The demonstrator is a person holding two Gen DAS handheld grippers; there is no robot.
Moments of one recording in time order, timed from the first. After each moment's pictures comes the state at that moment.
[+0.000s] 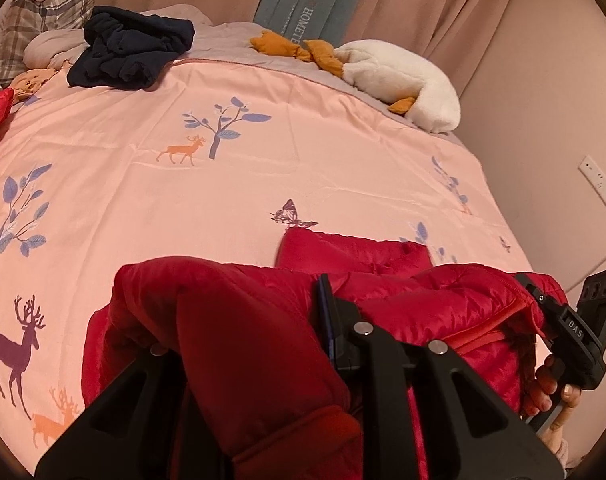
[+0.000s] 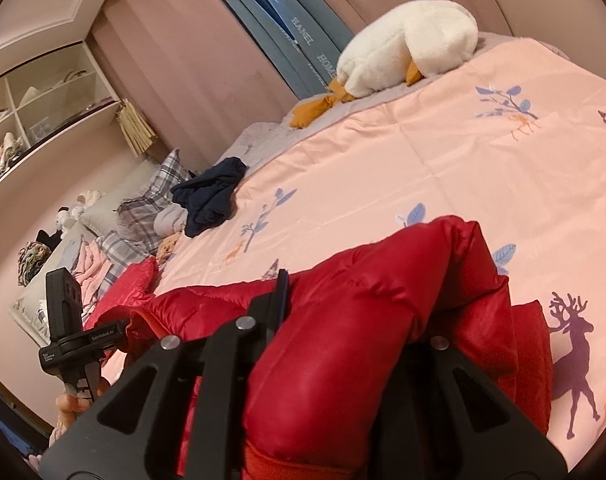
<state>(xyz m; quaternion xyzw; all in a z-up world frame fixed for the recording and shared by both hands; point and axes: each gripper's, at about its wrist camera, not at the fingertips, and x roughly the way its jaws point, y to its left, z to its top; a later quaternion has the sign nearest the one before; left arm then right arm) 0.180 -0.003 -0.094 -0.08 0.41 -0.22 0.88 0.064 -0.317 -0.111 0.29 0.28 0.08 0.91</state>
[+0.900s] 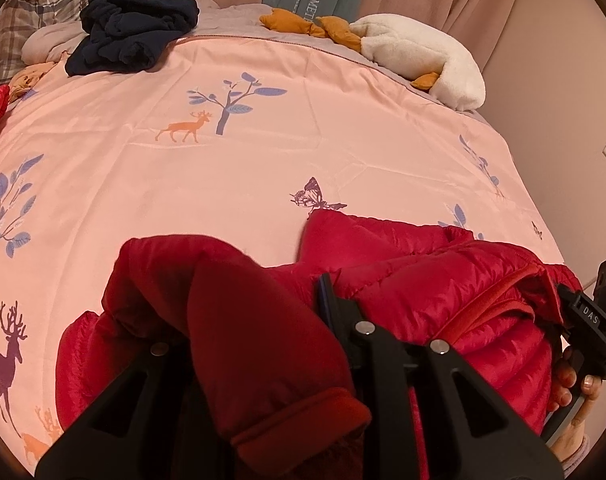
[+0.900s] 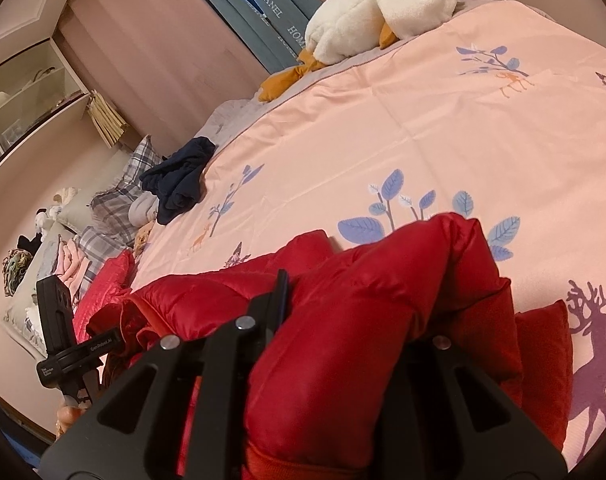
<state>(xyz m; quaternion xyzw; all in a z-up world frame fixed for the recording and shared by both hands) 0.205 -0.019 -0.130 -0.05 0.43 -0.19 0.88 0.096 -0.322 -0.149 0.31 0.33 0.06 0.89</state>
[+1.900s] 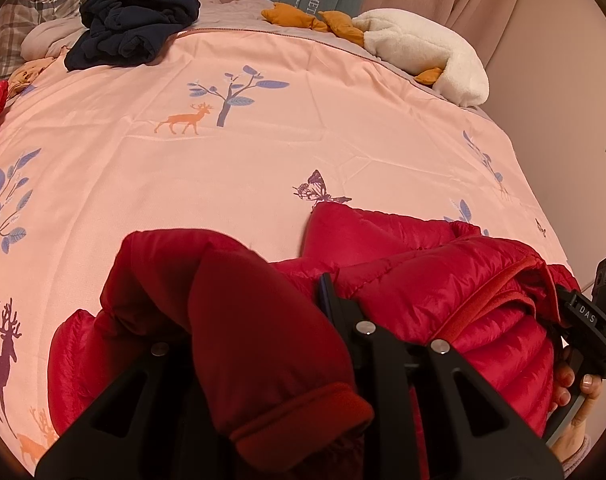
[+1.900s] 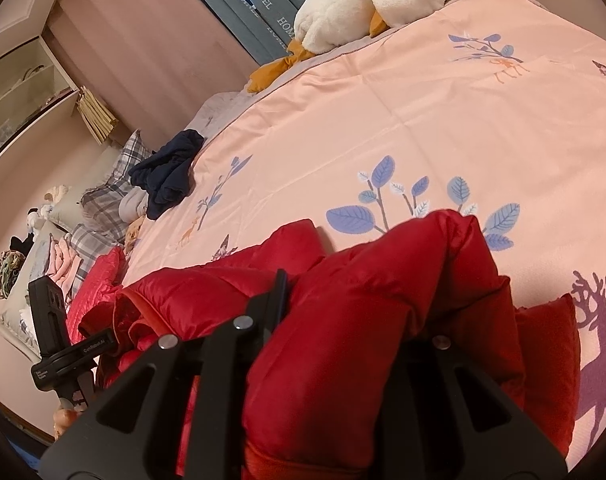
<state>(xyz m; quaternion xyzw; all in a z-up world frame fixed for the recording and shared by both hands) 0.209 -0.021 -0.136 -0.05 0.44 -0.19 0.88 0.103 -0.323 -0.161 0.31 0.34 0.05 0.89</state>
